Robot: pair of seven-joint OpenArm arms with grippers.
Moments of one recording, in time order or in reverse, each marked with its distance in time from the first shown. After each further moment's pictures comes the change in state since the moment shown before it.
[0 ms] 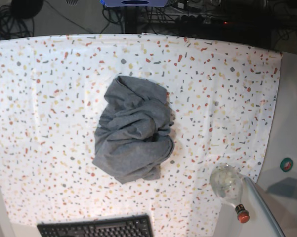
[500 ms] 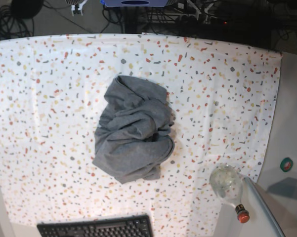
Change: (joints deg) left arm -21.0 5.6 -0.6 -26.2 -0.1 -0.2 -0.9; right arm 23.6 -1.2 -0.2 -31.9 0.2 0.5 8.8
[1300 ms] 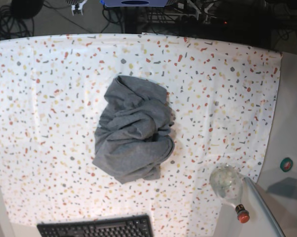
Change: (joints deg) left arm 0.0 0.0 0.0 0.0 0.0 0.0 0.0; right arm 0.0 -0.2 -0.1 -0.3 0.0 0.0 -0.2
